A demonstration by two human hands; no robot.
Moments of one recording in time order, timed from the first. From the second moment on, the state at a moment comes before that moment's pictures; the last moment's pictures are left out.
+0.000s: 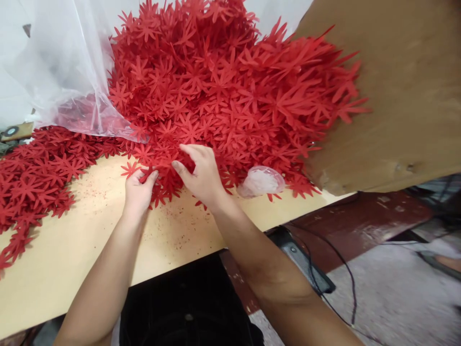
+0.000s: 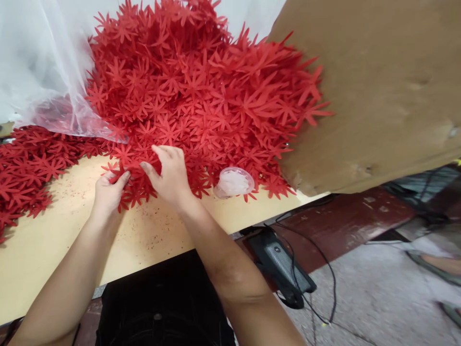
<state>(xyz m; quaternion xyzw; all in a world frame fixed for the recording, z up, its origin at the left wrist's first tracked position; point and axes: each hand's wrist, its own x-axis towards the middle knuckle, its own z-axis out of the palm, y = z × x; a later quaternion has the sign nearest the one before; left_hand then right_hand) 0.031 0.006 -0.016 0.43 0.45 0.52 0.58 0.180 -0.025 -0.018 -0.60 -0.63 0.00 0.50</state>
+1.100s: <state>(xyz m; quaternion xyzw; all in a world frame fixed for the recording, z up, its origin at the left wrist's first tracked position) 0.033 -0.003 -0.021 0.42 0.35 0.46 0.70 0.150 -0.017 -0.033 -0.49 -0.50 0.36 0.61</state>
